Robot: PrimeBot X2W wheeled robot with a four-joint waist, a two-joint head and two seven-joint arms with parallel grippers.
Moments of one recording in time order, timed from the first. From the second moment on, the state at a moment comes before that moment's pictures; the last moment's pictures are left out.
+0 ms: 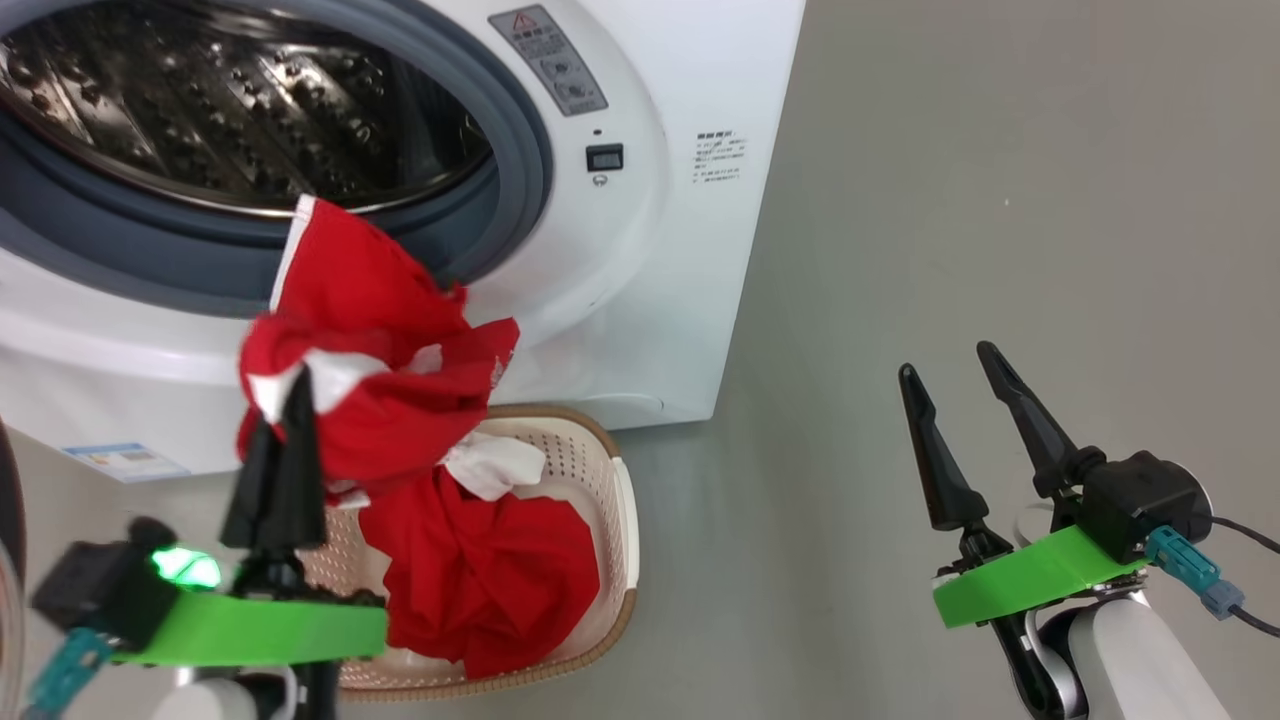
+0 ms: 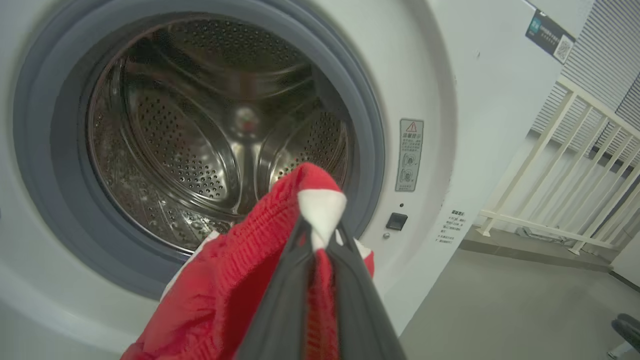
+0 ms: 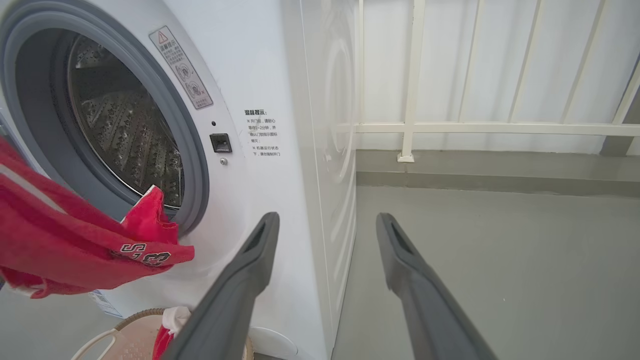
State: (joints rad) left arm -0.21 0.05 0.01 0.03 -0.43 -0.11 -0.25; right arm -0.19 -0.05 0.08 0.18 0.24 0.12 -0.26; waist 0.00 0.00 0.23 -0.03
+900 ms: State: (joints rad) left arm -0.60 0.04 -0.14 0.94 -0.59 -0.12 -0.25; right arm -0.30 -0.05 0.08 0.15 0.24 0.12 -0.26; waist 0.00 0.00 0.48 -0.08
